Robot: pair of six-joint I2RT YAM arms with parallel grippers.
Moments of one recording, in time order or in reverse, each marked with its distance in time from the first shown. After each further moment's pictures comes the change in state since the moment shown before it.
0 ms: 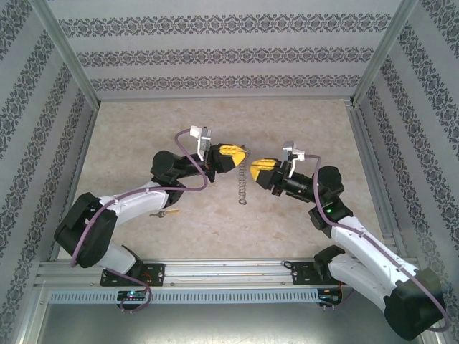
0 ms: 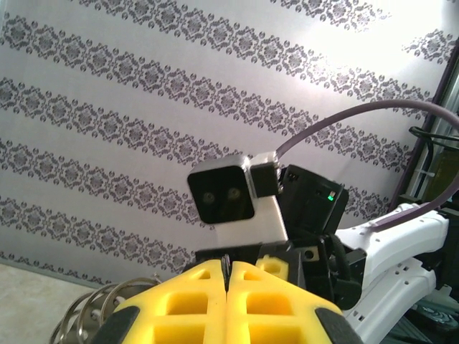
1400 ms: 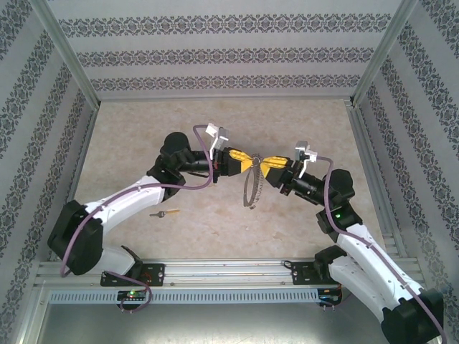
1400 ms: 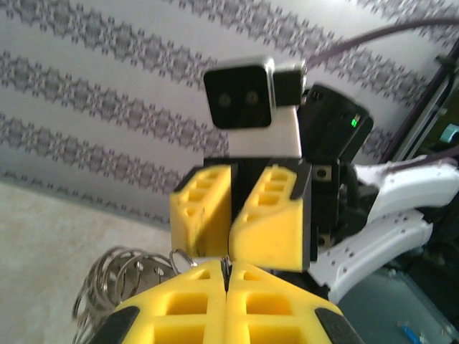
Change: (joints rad) left arm -0.019 -0.083 0.179 -0.723 0.131 0.301; right arm -0.097 -0.133 -0.001 -0.135 0.020 -0.040
